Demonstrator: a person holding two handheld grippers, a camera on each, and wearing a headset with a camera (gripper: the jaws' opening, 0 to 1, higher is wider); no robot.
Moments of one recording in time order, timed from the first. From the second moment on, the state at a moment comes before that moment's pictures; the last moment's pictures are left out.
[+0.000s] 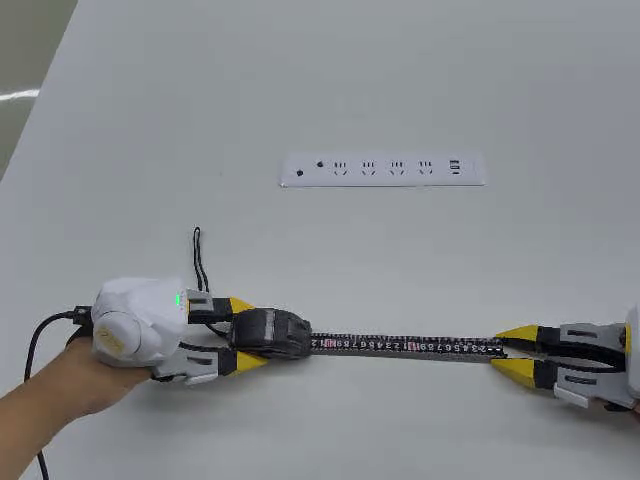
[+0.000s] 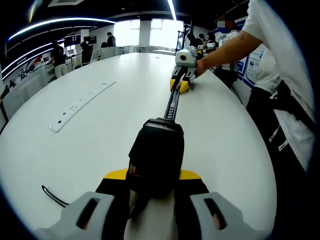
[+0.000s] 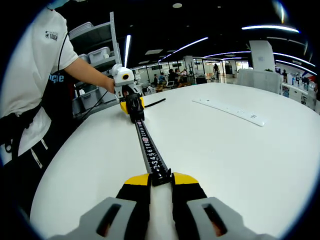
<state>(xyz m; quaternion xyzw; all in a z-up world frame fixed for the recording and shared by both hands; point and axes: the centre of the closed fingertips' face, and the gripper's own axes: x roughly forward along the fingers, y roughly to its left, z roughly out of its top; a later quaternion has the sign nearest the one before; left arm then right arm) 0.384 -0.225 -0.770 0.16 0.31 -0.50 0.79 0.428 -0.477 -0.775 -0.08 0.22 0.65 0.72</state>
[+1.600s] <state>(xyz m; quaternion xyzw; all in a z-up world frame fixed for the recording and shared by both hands) 0.392 -0.218 -0.765 0.12 0.31 -0.43 0.84 0.427 -0.465 -0.766 -0.05 0.23 0.60 0.76</state>
